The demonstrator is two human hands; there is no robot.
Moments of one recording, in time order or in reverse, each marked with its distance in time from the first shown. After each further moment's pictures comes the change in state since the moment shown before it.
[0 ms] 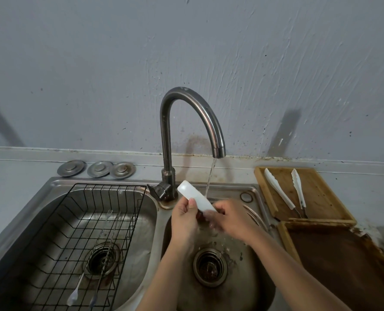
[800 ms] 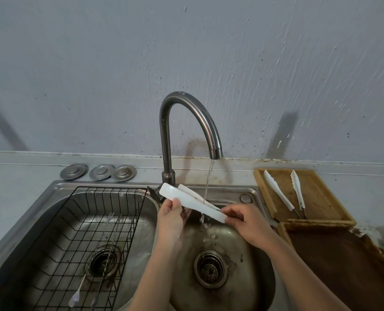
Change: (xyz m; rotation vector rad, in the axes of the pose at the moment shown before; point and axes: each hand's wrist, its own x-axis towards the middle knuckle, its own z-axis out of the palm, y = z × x) left_hand 0.001 0.019 -0.013 -0.219 0.088 -0.026; right_hand -0.016 0.025 -0.022 -0.130 0.092 -0.026
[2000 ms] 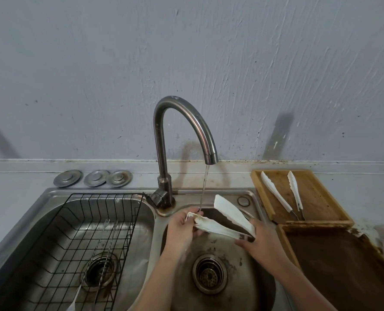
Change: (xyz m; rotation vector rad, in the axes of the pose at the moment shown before) left_hand 0.014 -0.032 -0.004 0.296 -0.092 -0.188; right_hand -0.025 0.029 0.001 -0.228 0.156 0.257
